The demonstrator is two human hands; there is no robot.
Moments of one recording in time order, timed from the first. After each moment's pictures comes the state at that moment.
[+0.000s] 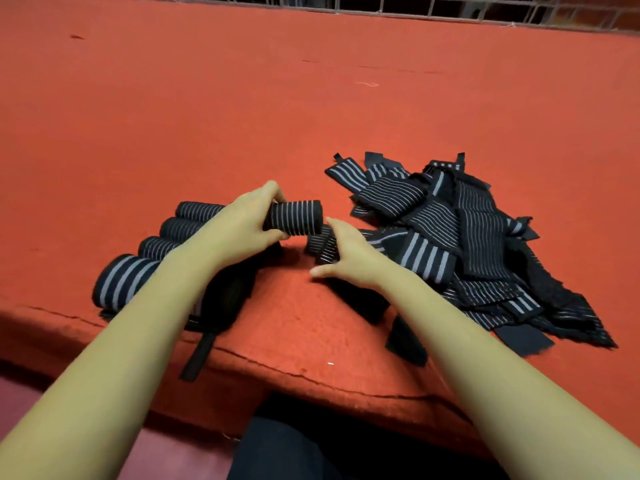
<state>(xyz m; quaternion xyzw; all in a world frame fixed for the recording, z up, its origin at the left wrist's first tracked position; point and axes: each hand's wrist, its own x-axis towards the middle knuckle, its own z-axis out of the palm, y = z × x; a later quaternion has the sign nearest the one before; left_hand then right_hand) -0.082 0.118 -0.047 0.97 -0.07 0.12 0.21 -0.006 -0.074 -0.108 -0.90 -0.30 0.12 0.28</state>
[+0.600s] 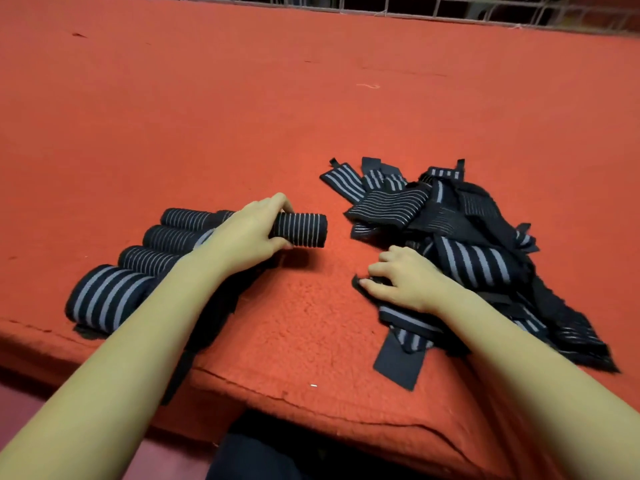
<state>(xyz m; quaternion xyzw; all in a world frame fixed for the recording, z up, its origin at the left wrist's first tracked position) -0.051 0.109 -0.062 0.97 -0.06 0.09 0.20 0.025 -0.162 -0.118 -0.88 -0.46 -0.05 0.06</state>
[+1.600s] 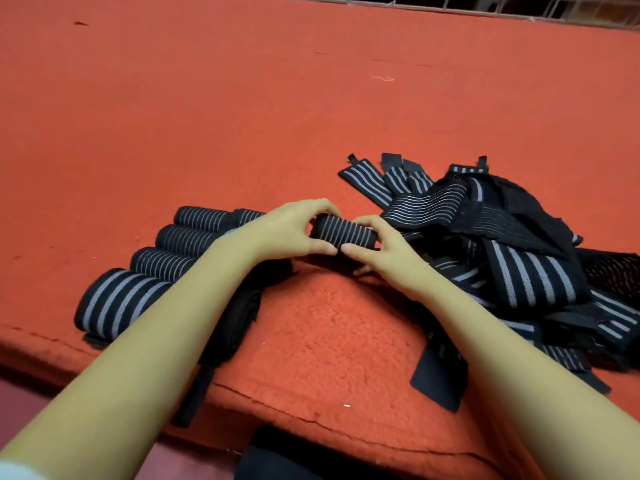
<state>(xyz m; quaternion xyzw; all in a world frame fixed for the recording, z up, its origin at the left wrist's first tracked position) -0.018 0.113 -0.068 0.95 -0.12 -0.01 0.28 0.016 -0.086 -0.103 -0.77 -0.25 0.16 0.56</state>
